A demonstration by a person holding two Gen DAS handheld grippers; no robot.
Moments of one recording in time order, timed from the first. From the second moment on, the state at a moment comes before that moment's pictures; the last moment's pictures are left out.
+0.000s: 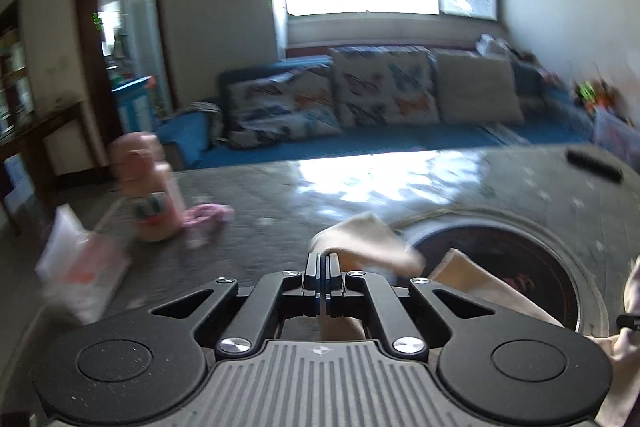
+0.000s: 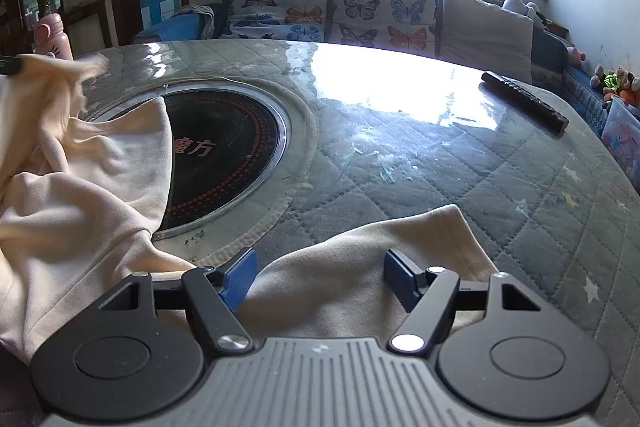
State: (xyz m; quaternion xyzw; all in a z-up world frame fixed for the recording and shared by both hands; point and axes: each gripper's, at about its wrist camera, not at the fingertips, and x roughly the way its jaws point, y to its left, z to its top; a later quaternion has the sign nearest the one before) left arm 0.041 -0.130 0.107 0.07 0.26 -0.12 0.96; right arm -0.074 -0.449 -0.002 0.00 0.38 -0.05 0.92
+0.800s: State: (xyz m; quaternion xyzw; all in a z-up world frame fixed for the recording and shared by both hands) left arm -0.011 -0.011 0.070 0.06 0.35 -0.02 0.93; right arm -0.039 -0.421 0.033 -0.02 0.39 0.02 0.92
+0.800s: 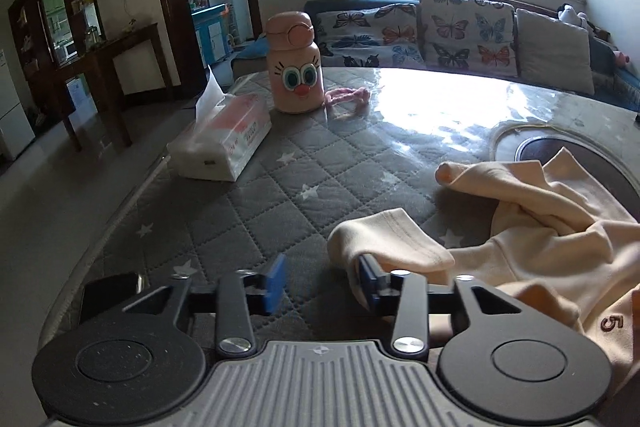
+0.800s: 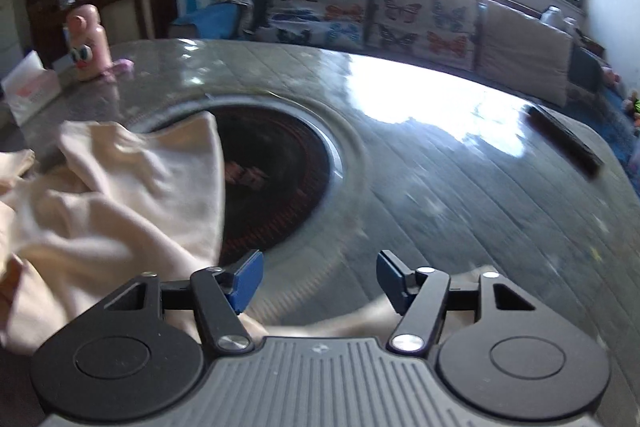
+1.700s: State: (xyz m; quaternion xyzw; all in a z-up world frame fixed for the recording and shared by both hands) left arm 0.053 -0.061 0.073 0.08 0.34 -0.08 0.93; right arm 0.119 -0.345 0.006 0.00 0.40 0.14 0.91
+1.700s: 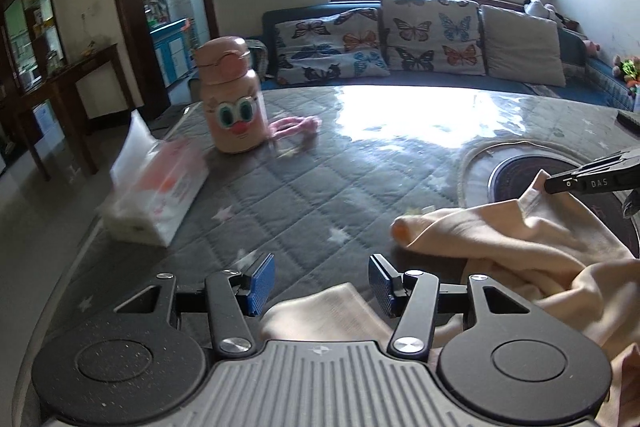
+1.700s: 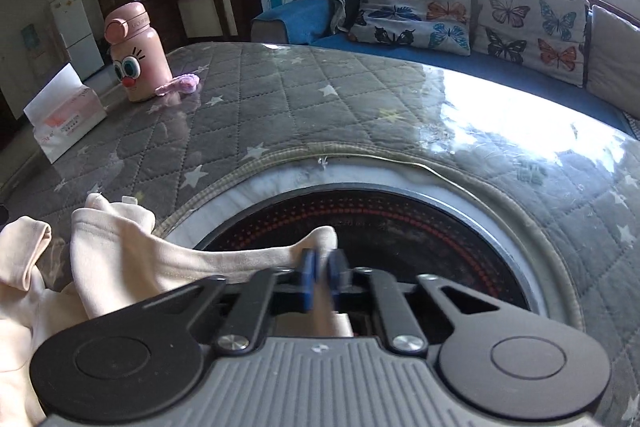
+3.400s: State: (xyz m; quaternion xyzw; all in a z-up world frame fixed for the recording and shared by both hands) left arm 0.196 -0.179 0.031 0.13 0.34 -0.14 0.92; right arm 0.144 -0.432 0.021 0.01 0.37 0.01 0.93
